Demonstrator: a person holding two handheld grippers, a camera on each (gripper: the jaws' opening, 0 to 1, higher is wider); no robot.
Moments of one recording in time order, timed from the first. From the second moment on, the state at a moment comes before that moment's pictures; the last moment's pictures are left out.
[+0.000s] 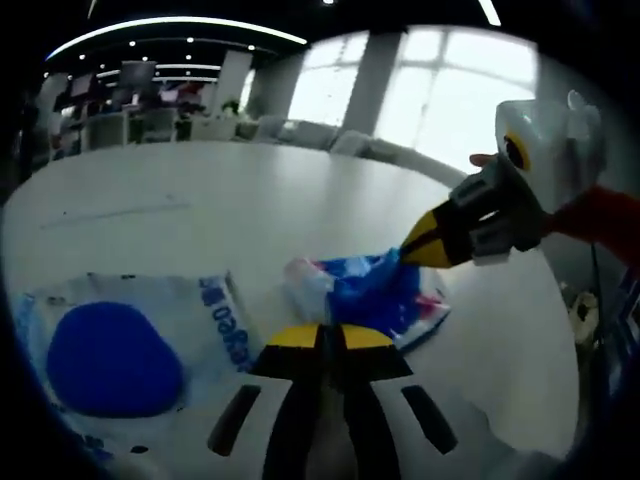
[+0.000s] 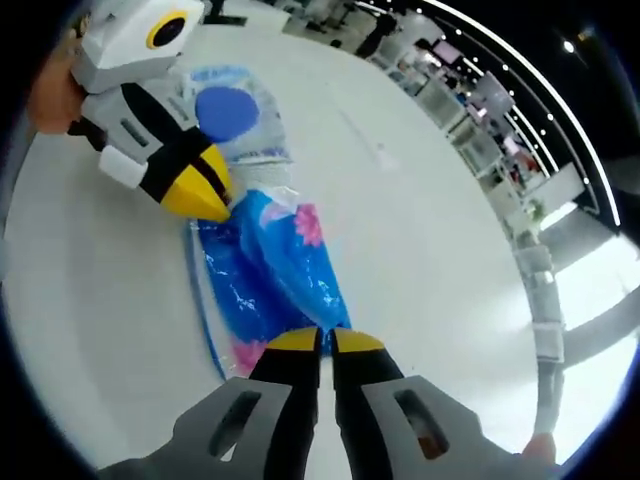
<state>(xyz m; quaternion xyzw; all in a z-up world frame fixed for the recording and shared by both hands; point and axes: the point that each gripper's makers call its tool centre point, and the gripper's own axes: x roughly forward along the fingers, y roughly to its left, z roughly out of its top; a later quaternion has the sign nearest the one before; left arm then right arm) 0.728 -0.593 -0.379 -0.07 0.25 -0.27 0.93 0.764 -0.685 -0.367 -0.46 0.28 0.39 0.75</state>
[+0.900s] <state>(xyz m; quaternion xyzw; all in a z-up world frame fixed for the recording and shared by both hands) 0.733 -0.589 -0.371 -0.05 0.24 -0.27 0.93 0.769 -0.684 -0.364 -0.45 0.27 0.37 0.77</state>
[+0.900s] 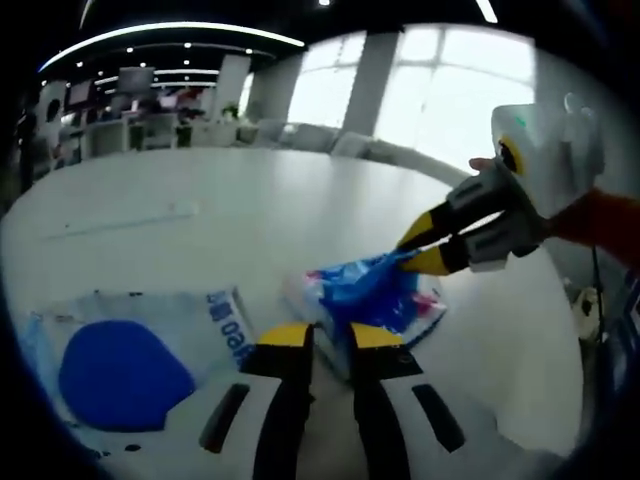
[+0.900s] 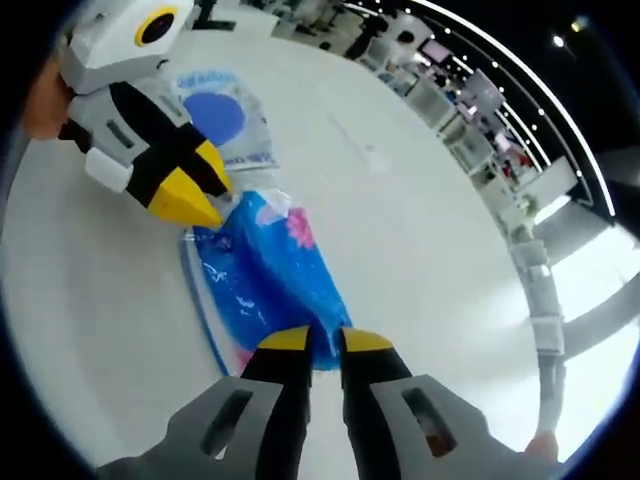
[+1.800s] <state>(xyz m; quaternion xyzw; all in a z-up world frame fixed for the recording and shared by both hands) 0.717 -0.594 -0.340 -0.01 0.23 -0.30 0.93 0.739 -0.693 -0.337 -0.36 0.27 0.36 0.82</state>
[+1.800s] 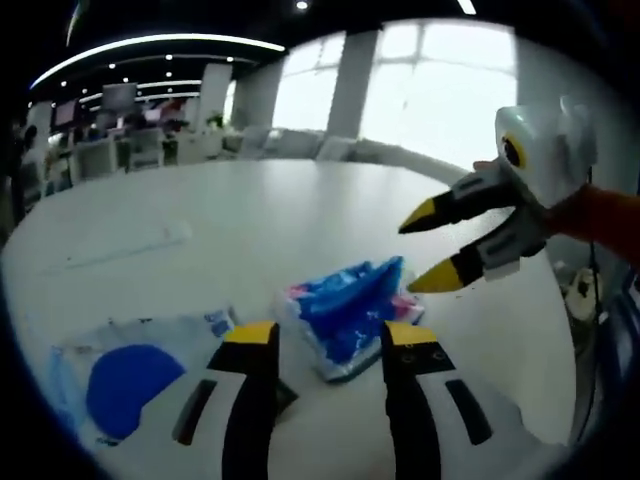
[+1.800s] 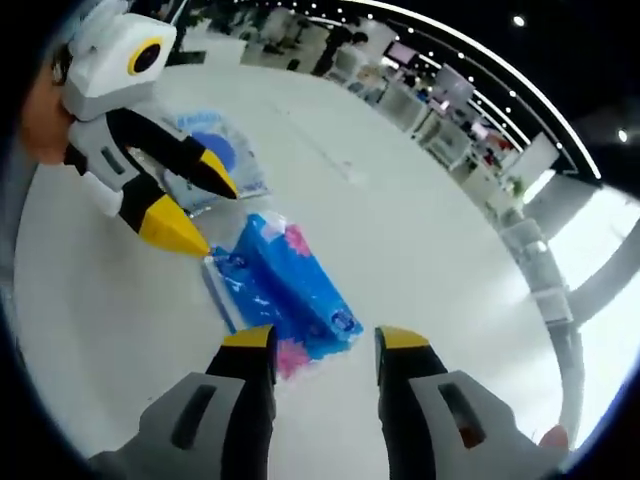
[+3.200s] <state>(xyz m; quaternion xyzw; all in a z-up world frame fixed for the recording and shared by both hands) 0.569 -0.536 -0.241 0.00 0.19 -0.47 0.86 0.566 -0.602 -0.287 -0.23 0.24 0.49 0.80</state>
